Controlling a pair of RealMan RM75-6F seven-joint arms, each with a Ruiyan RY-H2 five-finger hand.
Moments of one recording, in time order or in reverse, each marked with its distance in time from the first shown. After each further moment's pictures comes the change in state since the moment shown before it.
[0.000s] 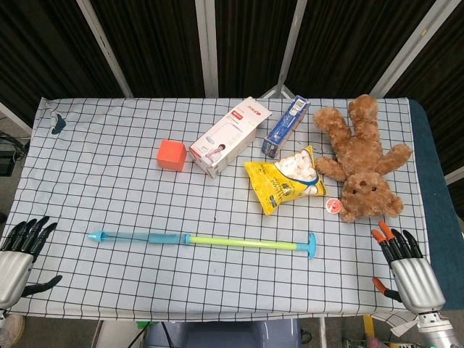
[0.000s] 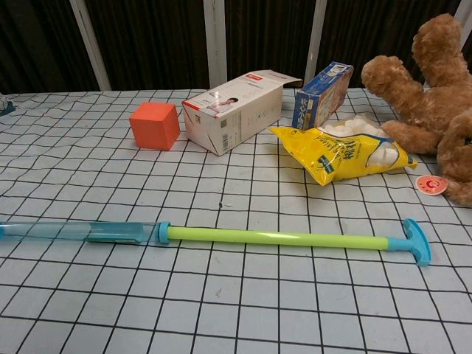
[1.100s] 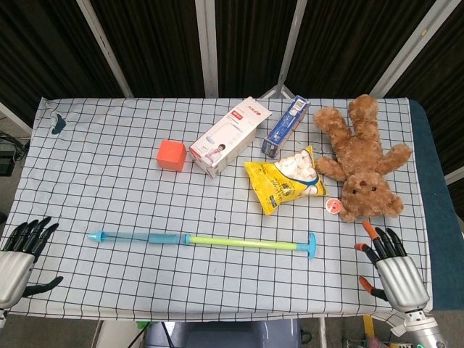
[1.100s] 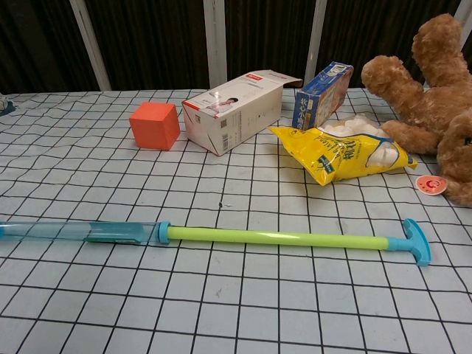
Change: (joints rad) left arm -0.005 0.012 0.004 -0.015 -0.006 -0.014 -0.009; right arm 0.024 -0.048 0.003 -0.019 -0.041 -0.019 -0.034
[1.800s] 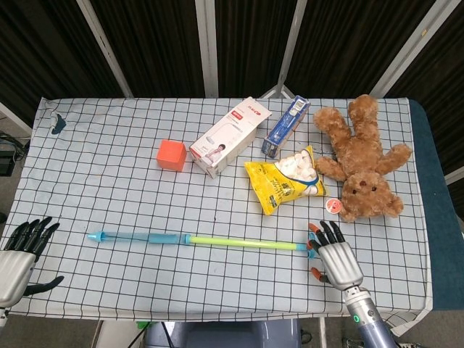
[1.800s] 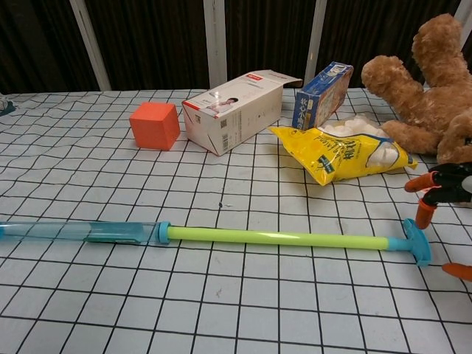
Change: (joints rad) left arm -0.006 -0.001 -0.001 -0.004 -0.008 -0.015 0.004; right arm 0.141 -0.284 0.091 -0.021 0.216 -0.247 -0.315
